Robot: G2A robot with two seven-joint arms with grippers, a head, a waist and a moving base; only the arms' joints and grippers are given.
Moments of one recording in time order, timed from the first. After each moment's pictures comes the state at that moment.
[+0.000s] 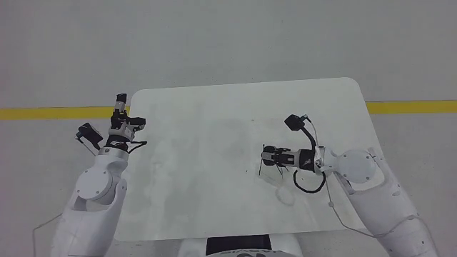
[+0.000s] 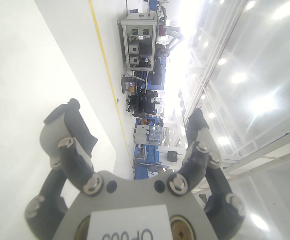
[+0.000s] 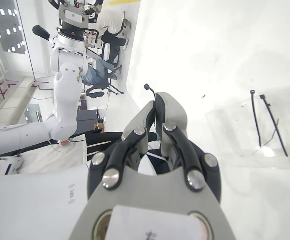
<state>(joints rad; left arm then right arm) 1.73 -1.15 -1.60 -1.80 -0.42 0.00 0.00 -1.52 -1.04 1.30 -1.82 -0.12 -0.10 1.01</state>
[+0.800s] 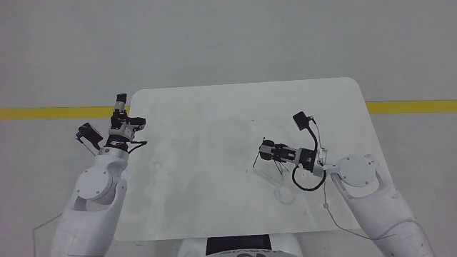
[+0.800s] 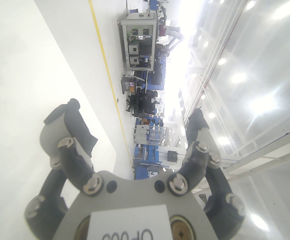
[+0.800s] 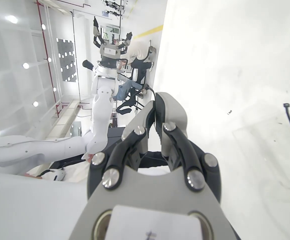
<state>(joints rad) 1.73 -1.15 -1.60 -1.80 -0.42 0.00 0.00 -1.55 -1.05 1.30 -1.78 0.05 -0.12 0.89</state>
